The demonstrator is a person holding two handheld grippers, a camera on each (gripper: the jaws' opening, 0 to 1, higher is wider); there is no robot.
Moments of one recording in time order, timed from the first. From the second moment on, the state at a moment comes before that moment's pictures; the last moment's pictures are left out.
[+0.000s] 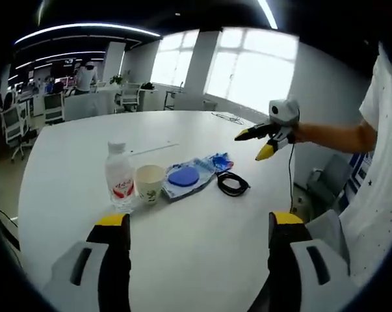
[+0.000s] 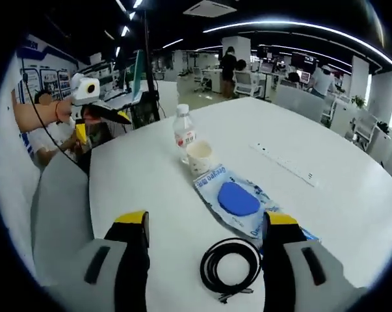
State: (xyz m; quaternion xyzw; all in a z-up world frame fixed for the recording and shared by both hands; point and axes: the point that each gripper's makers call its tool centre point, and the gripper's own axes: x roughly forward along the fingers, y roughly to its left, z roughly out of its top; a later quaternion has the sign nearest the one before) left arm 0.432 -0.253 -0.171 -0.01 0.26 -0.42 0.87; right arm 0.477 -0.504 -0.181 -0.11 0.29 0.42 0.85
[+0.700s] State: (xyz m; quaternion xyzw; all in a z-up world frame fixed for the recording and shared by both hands) left arm 0.418 -0.296 -0.176 -0.01 0.26 -0.42 0.87; right arm 0.408 -0.602 -0.195 -0.07 0.30 0.34 0.89
